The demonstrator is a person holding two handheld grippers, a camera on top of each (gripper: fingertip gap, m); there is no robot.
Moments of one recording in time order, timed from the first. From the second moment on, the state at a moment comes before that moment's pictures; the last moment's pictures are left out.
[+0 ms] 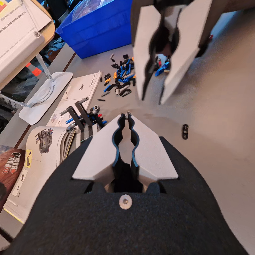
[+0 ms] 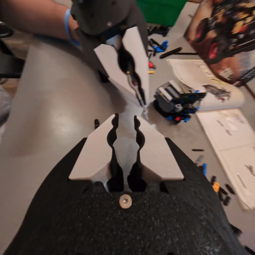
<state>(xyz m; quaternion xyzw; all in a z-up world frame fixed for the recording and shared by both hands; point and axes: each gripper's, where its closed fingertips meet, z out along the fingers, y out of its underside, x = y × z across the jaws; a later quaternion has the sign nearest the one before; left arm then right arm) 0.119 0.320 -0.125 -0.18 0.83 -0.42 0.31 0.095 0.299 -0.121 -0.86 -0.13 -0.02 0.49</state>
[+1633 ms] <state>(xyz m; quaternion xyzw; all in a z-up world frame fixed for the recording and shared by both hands) 0.050 0.286 -0.175 -0.16 0.91 -0.38 0.04 0.095 0.276 -0.140 -0.83 -0.30 -0.14 0.44</state>
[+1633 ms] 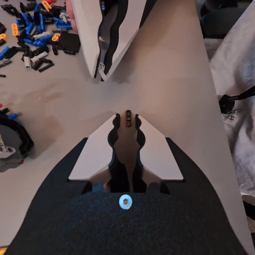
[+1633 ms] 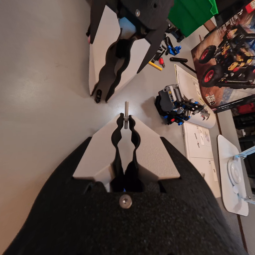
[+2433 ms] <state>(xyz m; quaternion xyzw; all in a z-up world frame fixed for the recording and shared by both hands) 0.079 0.285 -0.106 -0.16 0.81 -0.54 0.16 0.086 0.281 -0.131 -0.84 -0.21 0.01 0.49</state>
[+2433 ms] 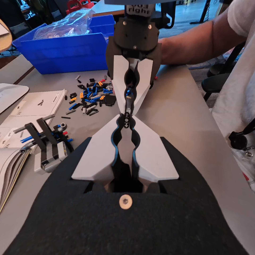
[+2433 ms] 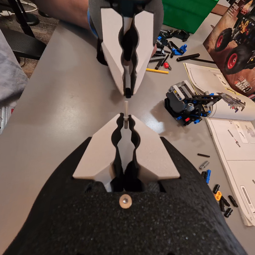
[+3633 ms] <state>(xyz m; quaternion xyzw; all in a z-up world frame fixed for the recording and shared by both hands) 0.069 0.279 -0.103 -0.17 0.80 -0.57 0.08 0.073 0.281 -0.125 -0.83 -0.21 0.06 0.51</state>
